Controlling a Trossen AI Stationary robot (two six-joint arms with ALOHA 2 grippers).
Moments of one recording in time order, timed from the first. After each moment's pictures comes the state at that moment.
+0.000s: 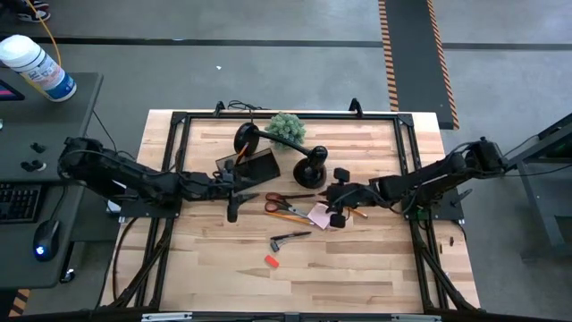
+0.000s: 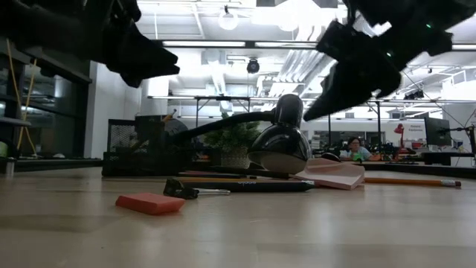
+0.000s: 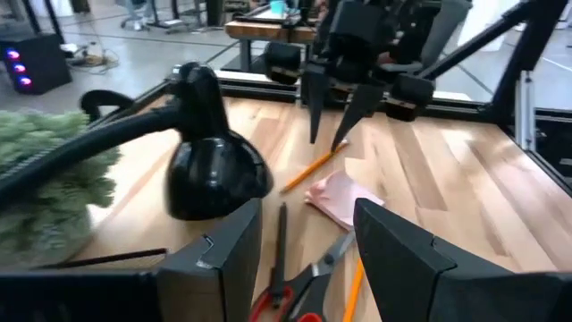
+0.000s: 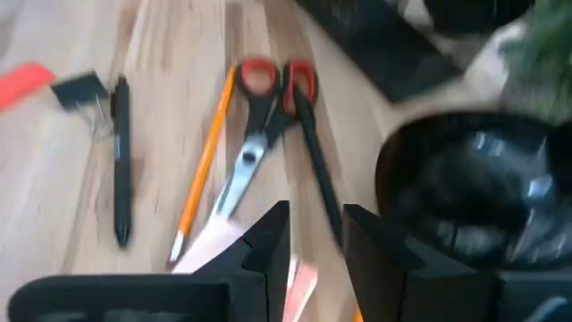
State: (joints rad) left arm -0.05 1.08 0.30 0.57 -0.31 -0.10; right arm 0.17 1.37 0.56 0.15 0.29 0.11
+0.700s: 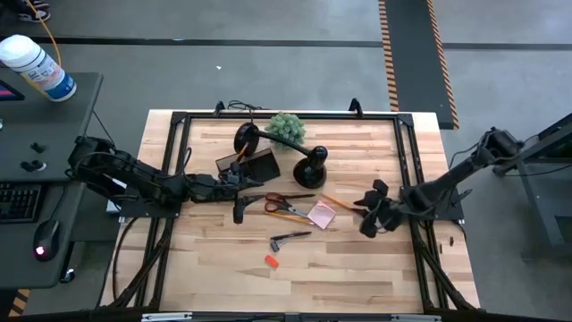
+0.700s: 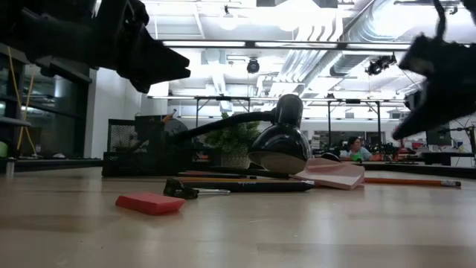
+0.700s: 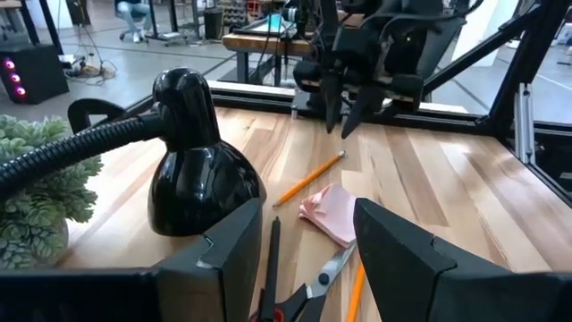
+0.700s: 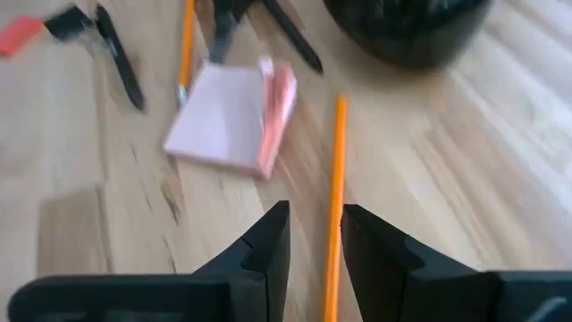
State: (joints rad) left arm -0.05 1.24 0.30 0.76 -0.30 -0.10; right arm 0.54 0.96 0.28 -0.21 0.60 0.73
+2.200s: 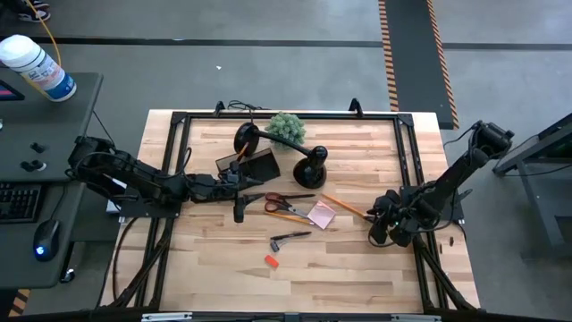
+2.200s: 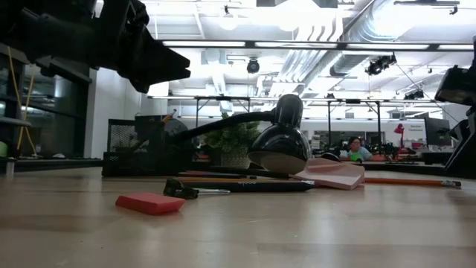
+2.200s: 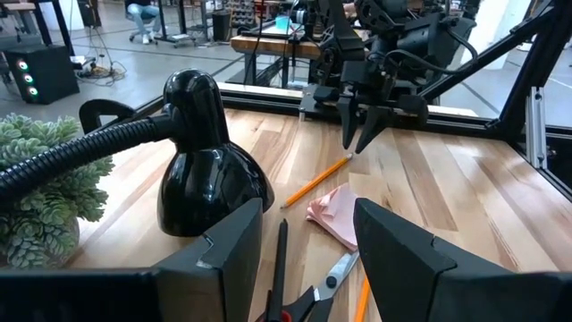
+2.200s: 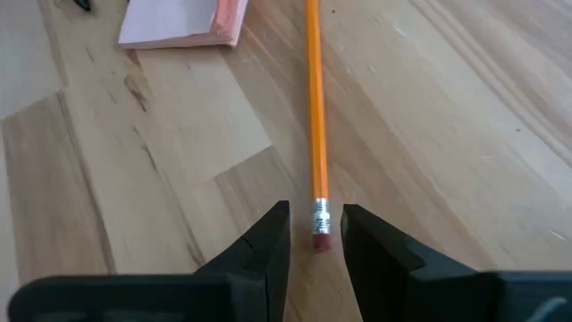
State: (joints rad) left arm -0.05 1.24 0.30 0.77 -0.33 -0.10; right arm 0.80 1.01 0.21 -0.38 0.64 1.24
